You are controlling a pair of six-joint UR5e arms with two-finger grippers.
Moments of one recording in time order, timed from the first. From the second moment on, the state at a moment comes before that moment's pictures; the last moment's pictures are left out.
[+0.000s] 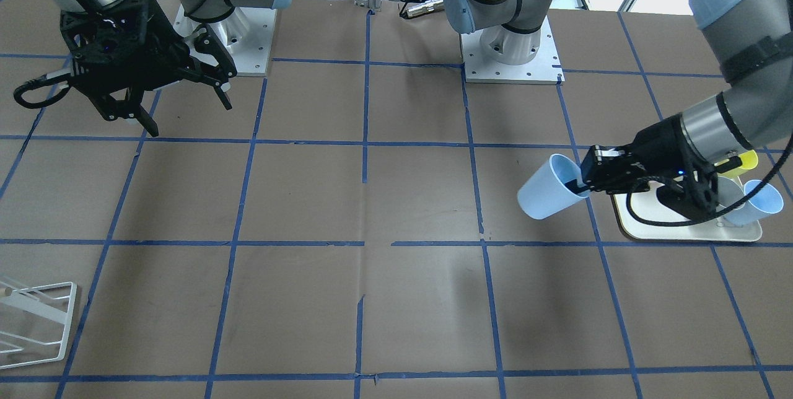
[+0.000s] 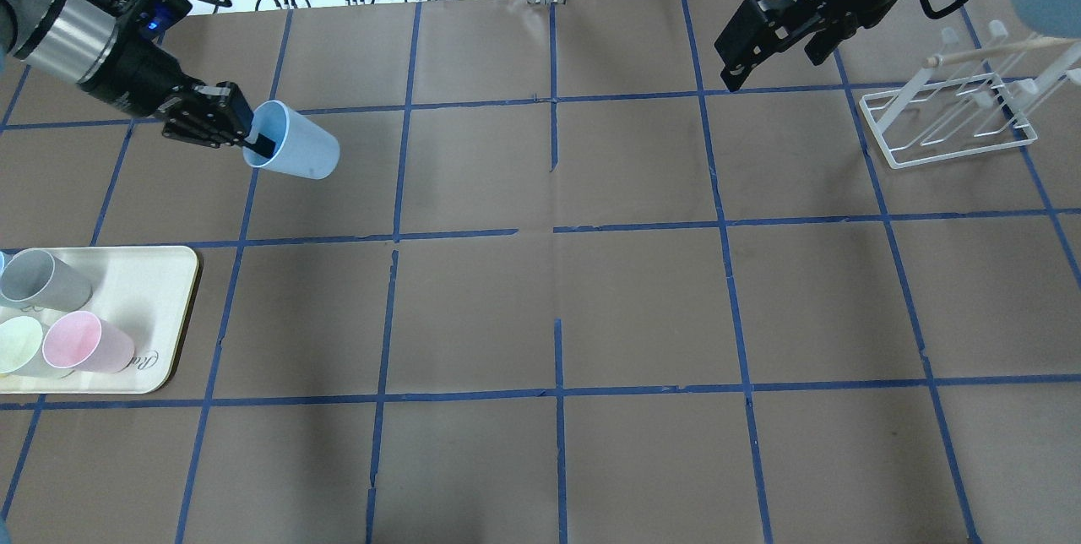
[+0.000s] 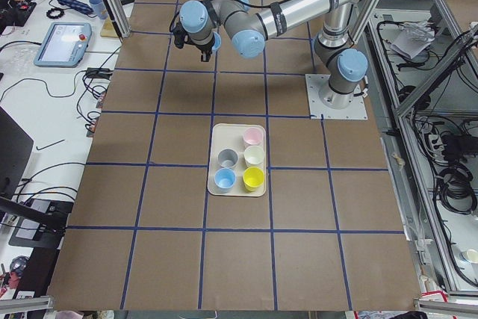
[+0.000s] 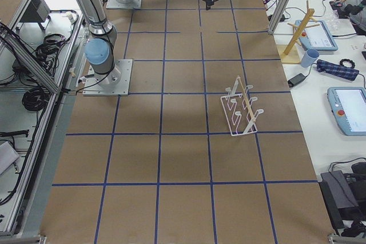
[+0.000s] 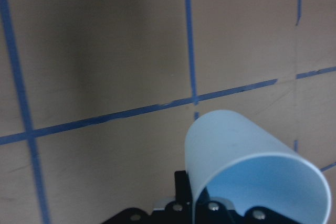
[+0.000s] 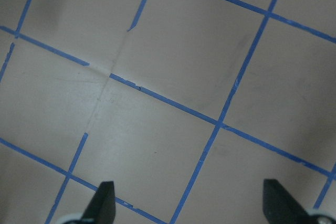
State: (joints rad) left arm -1.23 -1.77 -1.60 -1.62 1.02 0.48; right arm 1.55 -1.54 1.48 -1.60 -1.39 -0.48
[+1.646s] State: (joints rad) left arm -1.47 -1.55 -1.91 -1.67 0.20 0.40; right arm 1.33 -1.64 1.51 -1.40 -0.70 -1.78
